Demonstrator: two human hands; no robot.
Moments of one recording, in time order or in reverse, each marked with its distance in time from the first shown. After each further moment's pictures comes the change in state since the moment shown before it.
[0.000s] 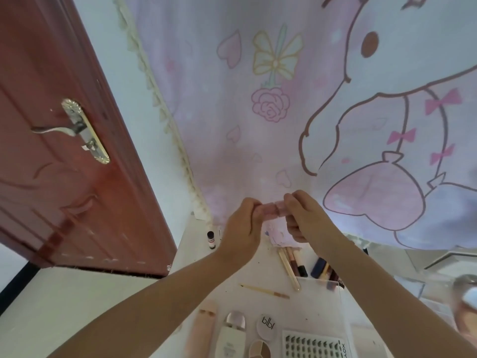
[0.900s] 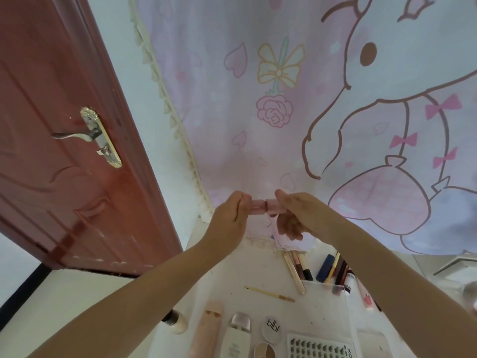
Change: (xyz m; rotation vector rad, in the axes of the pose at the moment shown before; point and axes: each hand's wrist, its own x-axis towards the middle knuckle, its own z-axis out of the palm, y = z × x) left_hand 0.005 0.010 -0.037 -0.010 -0.039 -0.134; right_hand 0.011 -0.011 -0.010 -0.138 -0.377 -0.022
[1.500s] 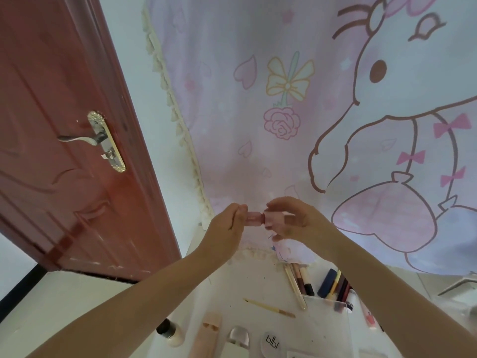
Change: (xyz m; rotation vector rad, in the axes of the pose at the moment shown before) left_hand 0.005 -0.011 -0.009 -0.002 0.008 -0.079; right_hand 0.010 0.012 0.001 0.045 0.023 -0.215
